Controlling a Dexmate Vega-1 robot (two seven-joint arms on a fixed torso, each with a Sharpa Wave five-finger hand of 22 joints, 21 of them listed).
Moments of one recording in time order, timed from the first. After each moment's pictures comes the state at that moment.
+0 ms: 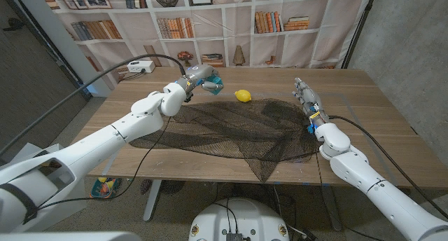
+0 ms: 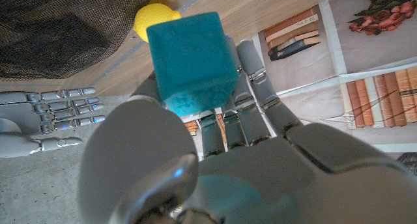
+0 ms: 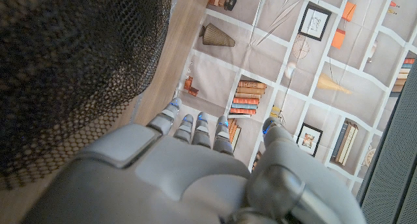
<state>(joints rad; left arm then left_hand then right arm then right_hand) 0.56 0.79 0.74 -1.74 0.57 0.14 0.05 0.91 0.01 0.49 -0.08 0.18 0.79 0.02 0.45 0.33 0.57 -0.01 0.88 0.35 0.93 -0.09 0.80 0.75 0.56 -0.05 1.27 0.25 -1.04 -0.58 -0.33 -1.58 0.53 0.27 -0.20 0.22 0.11 0.30 -0.05 0.18 0.10 -0.02 0.20 0.18 0.08 0.09 0.21 0.19 -0.04 0.06 0.20 0.19 0.12 0.05 0.20 0.17</state>
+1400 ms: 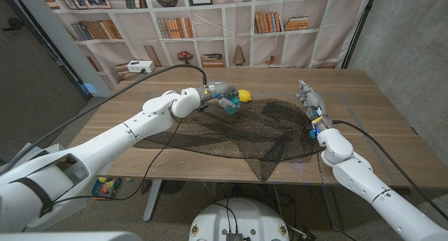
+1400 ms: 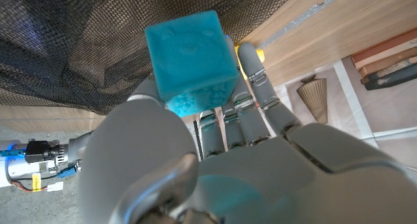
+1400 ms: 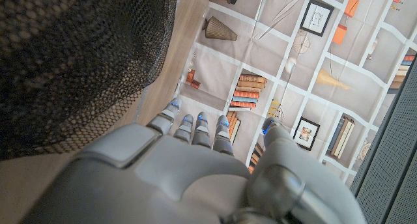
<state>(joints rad) 0.51 0.71 0.80 -1.68 0.63 -0.04 -0.20 0.92 0.00 0.48 -0.08 0.18 0.80 0.02 0.44 0.33 0.58 0.00 0.88 0.35 0.95 -0.11 0.77 0.74 0.54 -0.05 1.32 0.20 -1.11 -0.59 -0.30 -1.64 0.49 0.27 -0.26 0.22 0.11 0.30 -0.05 0.18 0.10 -0.02 0.20 0.18 0.08 0.09 0.21 0.19 -0.04 0.06 0.20 0.19 0.12 0.05 0.20 0.17</state>
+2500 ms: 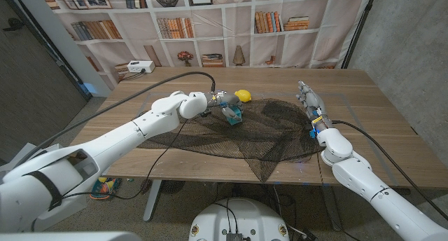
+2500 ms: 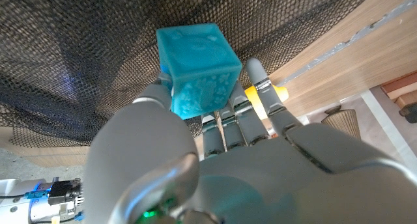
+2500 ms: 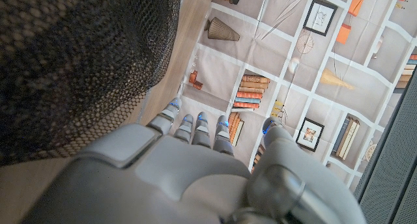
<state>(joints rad) 0.46 0.67 0.87 -1.63 0.68 -0.04 -0.35 0.87 0.05 0.47 -0.02 0.17 0.52 -0.05 0.23 0.23 0.49 -0.09 0.60 0.39 0.68 -0.07 0.35 0.37 0.24 0.07 1.15 0.17 -1.09 -0.59 -0.31 -1.61 0.50 0.28 -0.24 0.22 0.11 0.30 -0.05 0.18 0.10 -0.02 0.20 0.18 0.08 0.09 0.20 0.19 -0.04 0.06 0.20 0.19 0.12 0.05 0.20 0.17</state>
